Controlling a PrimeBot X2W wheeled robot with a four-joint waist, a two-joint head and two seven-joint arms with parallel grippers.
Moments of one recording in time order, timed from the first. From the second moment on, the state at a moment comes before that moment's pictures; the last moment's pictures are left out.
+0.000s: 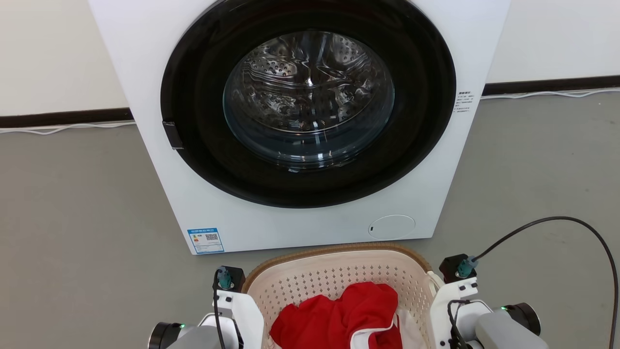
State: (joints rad) left arm -0.60 0.04 -1.24 1.22 -1.15 0.06 0.15; right arm -0.55 -0.08 0.59 1.21 0.49 0.11 0.24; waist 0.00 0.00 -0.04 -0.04
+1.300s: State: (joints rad) left arm -0.78 0.04 -1.23 1.26 -1.16 0.06 -0.03; right arm -0.71 -0.08 0.56 1.25 0.52 0.11 -0.02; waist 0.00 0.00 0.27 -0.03
